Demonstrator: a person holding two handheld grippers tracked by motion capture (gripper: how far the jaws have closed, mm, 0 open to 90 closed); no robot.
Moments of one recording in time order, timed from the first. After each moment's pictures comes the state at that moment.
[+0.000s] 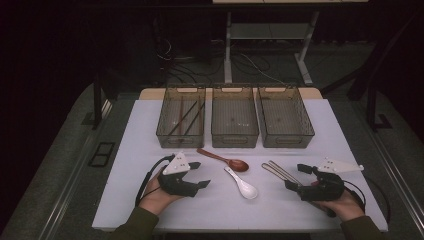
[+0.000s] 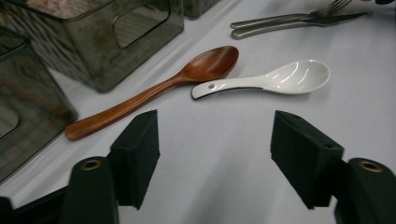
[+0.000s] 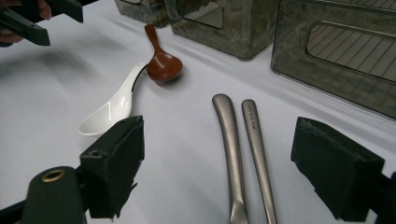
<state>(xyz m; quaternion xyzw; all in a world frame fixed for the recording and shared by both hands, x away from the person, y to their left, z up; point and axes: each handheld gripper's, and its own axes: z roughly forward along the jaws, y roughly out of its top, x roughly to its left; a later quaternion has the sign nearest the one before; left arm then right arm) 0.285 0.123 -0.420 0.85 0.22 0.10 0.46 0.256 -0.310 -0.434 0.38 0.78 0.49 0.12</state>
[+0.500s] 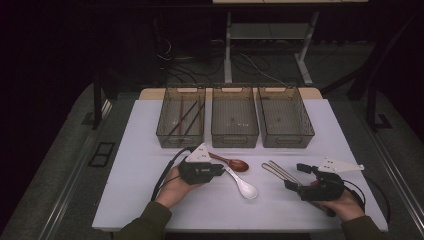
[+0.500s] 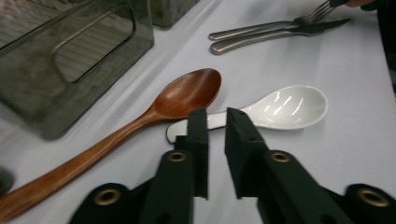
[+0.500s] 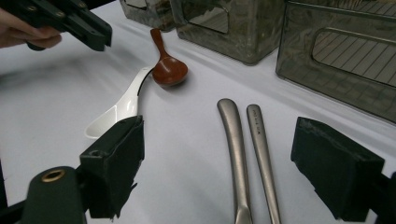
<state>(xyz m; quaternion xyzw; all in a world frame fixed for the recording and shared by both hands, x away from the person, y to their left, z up) 0.315 0.074 -0.422 0.87 0.18 0.06 0.45 0.256 -0.309 -0.432 0.37 0.78 0.49 0.11</state>
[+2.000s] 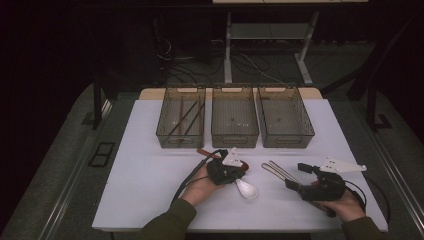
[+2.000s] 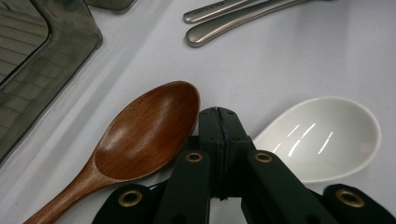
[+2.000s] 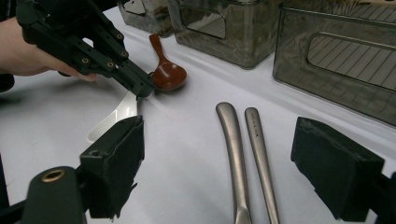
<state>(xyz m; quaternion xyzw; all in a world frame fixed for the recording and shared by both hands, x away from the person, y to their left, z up) 0.322 0.008 -0.444 0.91 0.14 0.07 0.38 0.255 -0.310 -0.430 0.38 0.77 0.50 0.12</state>
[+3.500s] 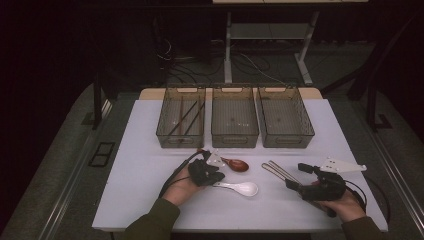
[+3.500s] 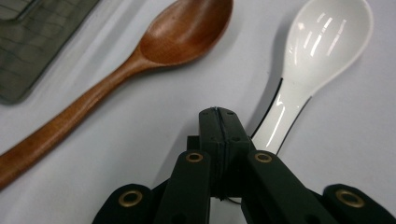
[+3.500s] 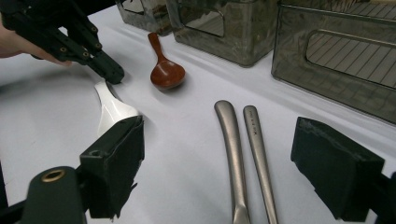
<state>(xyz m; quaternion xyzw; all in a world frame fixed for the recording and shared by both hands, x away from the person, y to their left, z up) 0.314 0.057 -0.438 0.93 0.18 0.06 0.32 0.255 -0.311 -0.431 0.38 0.77 0.50 0.12</state>
